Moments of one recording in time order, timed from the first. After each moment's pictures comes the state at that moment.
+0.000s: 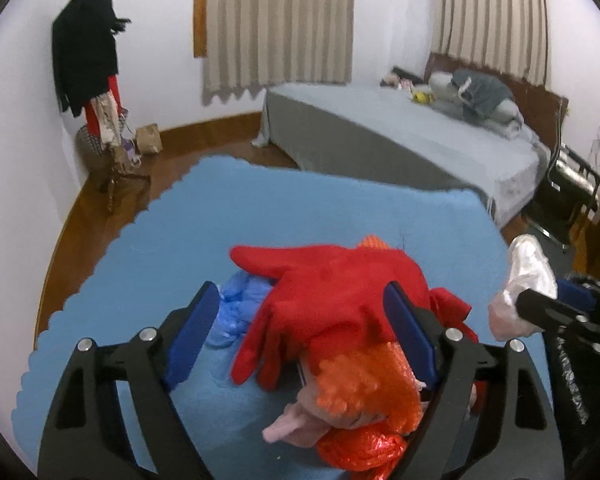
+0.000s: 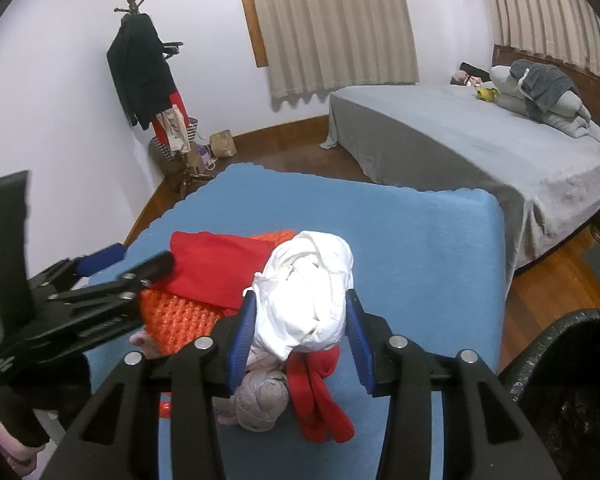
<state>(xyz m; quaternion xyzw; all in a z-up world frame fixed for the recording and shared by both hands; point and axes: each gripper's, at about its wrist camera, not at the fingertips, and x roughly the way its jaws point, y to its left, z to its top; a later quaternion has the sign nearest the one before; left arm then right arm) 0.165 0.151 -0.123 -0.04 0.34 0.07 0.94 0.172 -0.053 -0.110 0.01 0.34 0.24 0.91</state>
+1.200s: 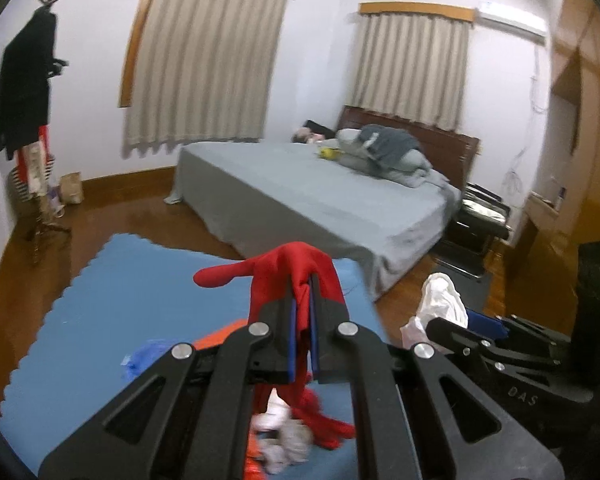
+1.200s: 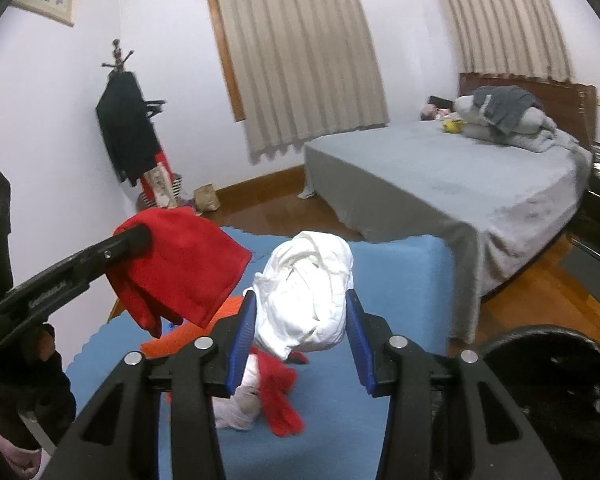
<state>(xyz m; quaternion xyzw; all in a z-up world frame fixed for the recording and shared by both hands) 0.126 0.065 -0.022 -0.07 0.22 -0.10 0.97 0.134 -0.136 -0.049 0.06 0.27 0.19 0.94</state>
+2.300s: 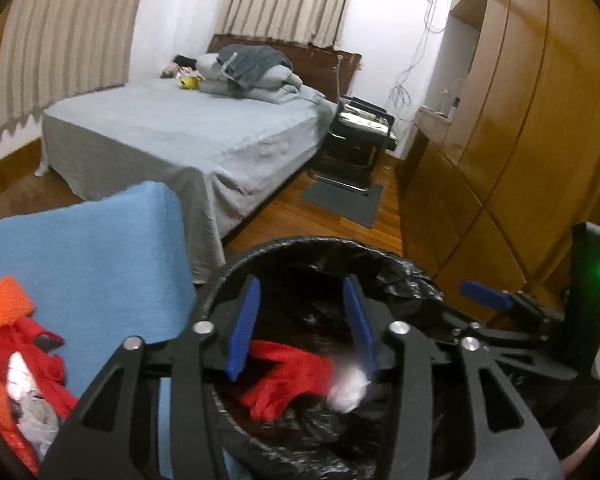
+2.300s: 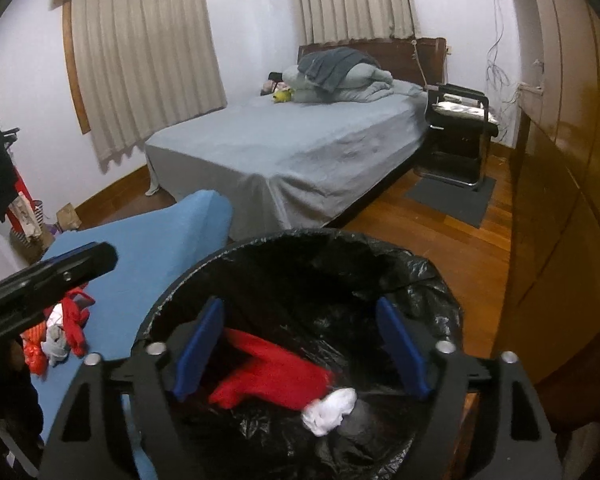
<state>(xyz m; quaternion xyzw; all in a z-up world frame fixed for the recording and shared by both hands) 0.142 -0.152 -0.110 -0.02 0.32 -0.30 0.90 0.060 -0.345 -0.108 0.10 0.32 -0.07 0.94</state>
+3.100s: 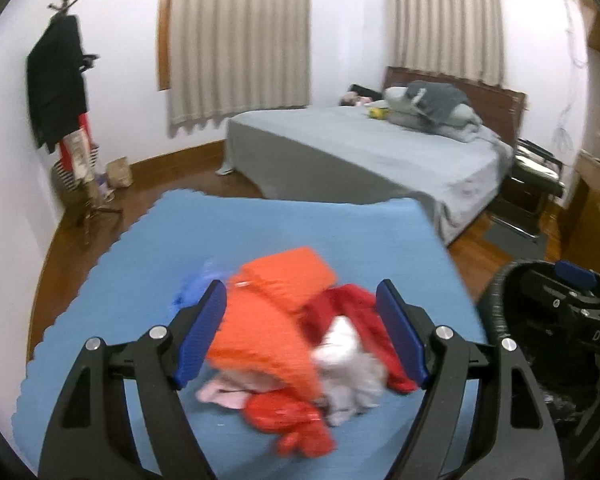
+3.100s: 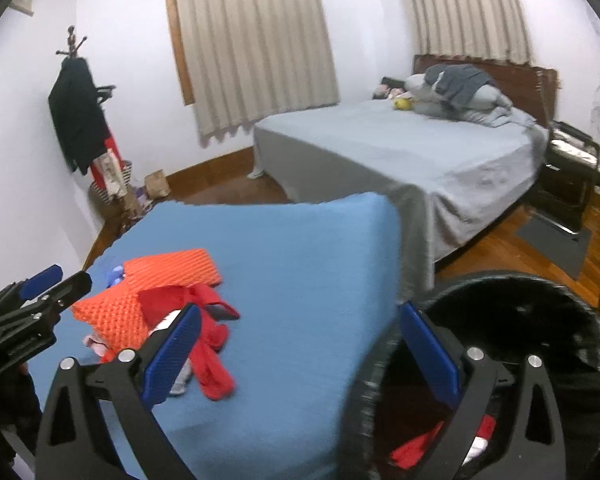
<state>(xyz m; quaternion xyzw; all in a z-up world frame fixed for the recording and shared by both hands) 0.125 0.095 -0.091 -0.02 0.29 0.02 0.96 0.141 -0.144 -0.111 0.05 0.31 0.12 0.94</state>
